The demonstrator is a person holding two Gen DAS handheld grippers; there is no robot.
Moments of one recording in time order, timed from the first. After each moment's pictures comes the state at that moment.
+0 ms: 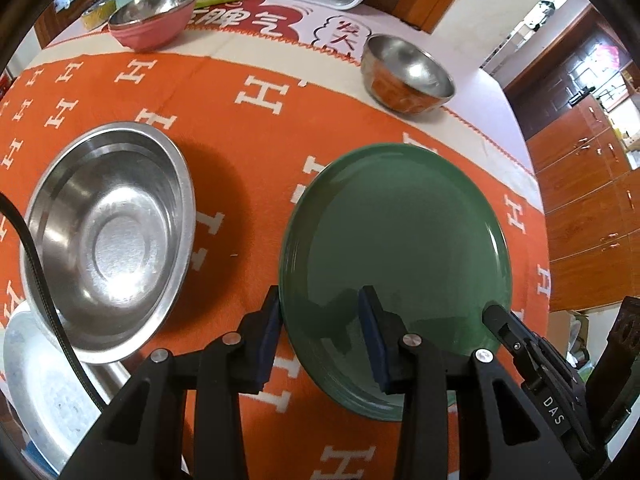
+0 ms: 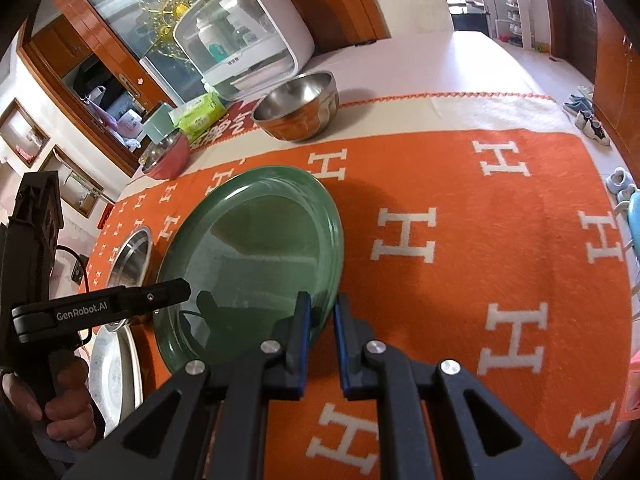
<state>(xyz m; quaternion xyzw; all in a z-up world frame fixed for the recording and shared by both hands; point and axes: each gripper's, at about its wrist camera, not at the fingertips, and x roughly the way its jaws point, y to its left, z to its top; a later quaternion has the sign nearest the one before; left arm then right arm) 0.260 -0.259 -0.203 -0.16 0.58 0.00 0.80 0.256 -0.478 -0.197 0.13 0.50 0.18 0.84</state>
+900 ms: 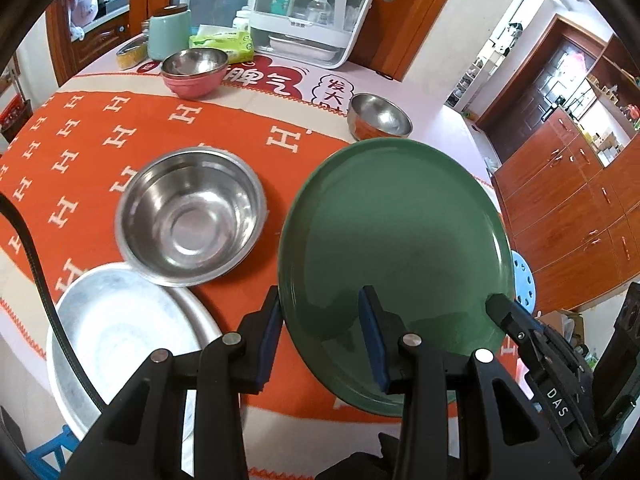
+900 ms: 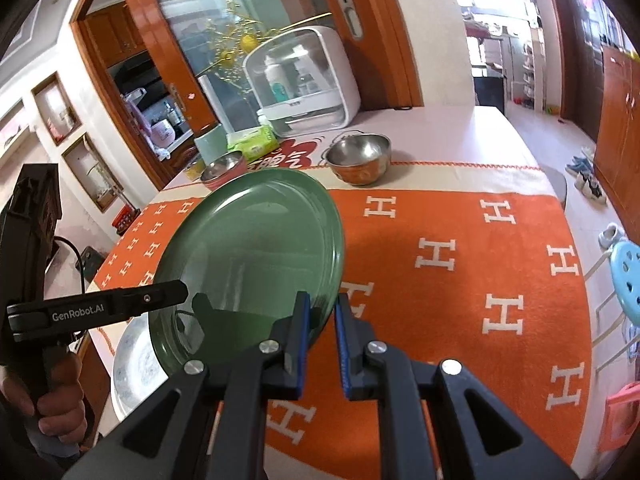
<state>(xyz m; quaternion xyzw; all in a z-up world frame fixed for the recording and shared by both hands) 0.151 -0.229 -0.126 -0.15 0.50 -0.01 0.85 0.169 -0.443 -0.118 0.08 0.41 0.21 0.88</state>
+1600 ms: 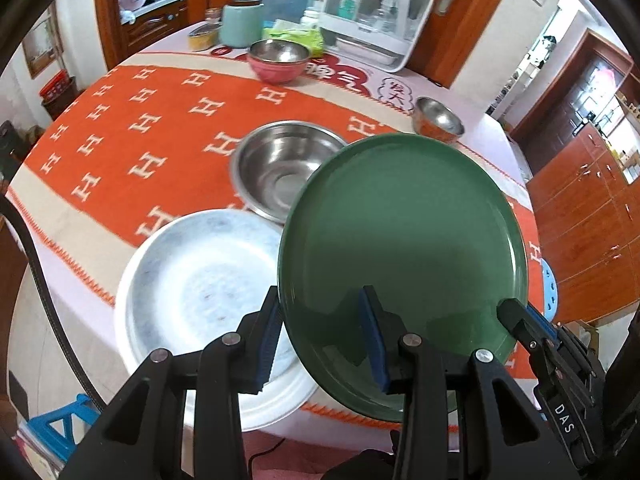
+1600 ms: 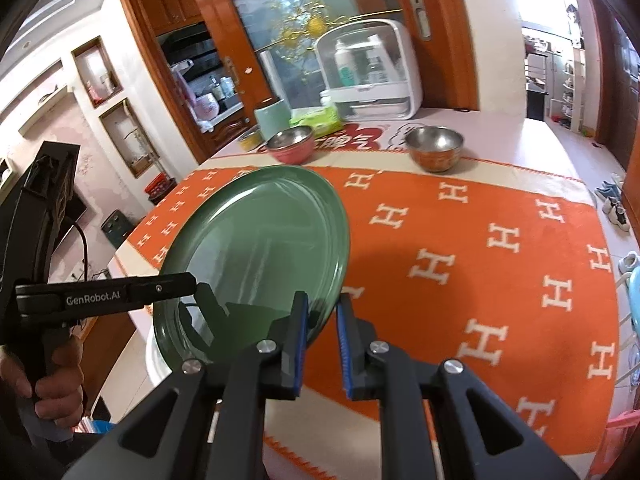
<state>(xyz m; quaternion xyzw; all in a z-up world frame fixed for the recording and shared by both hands) 0.071 -0.163 -0.117 -0.16 0.51 0.06 0.85 0.110 -0.371 -0.109 0.04 0.41 0.27 0.87</state>
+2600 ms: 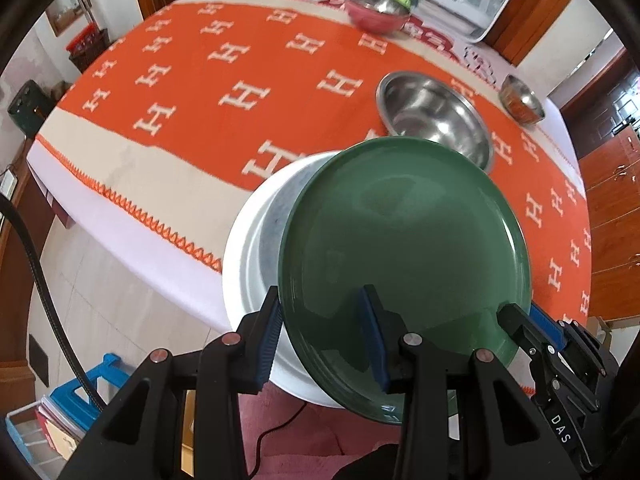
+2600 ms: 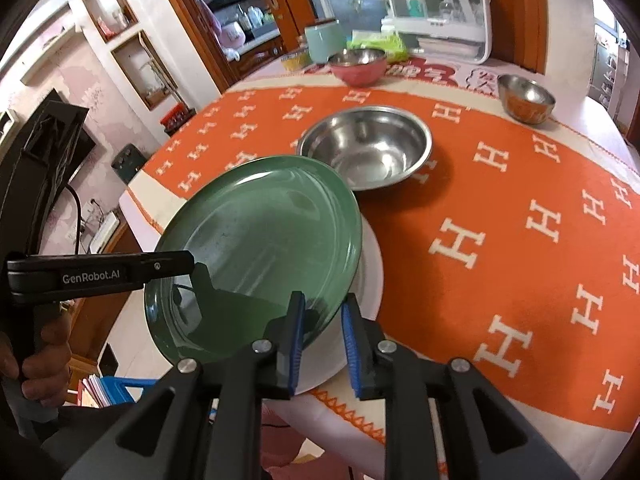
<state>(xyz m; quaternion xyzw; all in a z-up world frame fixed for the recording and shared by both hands) 0.042 -0.054 -0.168 -0.17 0.59 0.11 0.78 0.090 -0.251 -0.151 -0.02 0.51 0.30 0.80</state>
